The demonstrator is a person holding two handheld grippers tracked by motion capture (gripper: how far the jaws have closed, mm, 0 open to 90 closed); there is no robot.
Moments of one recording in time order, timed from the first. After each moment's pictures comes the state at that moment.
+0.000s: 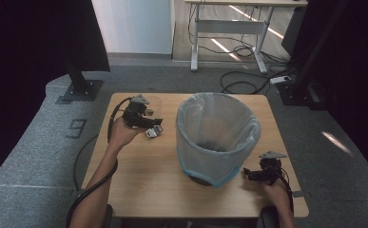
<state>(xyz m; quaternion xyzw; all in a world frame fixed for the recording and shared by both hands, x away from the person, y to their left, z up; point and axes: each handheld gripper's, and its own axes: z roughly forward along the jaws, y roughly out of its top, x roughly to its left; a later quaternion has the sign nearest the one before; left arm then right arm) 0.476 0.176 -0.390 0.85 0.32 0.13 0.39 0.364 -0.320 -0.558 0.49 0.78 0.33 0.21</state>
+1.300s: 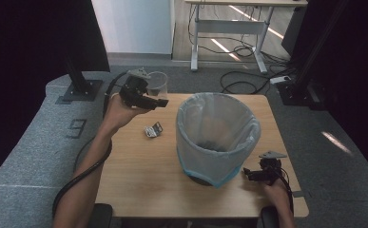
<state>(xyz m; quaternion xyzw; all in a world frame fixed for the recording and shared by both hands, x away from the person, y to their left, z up) 0.455 0.153 -0.277 0.86 0.25 0.11 0.43 0.364 -0.320 -0.558 0.49 0.78 0.33 0.21</state>
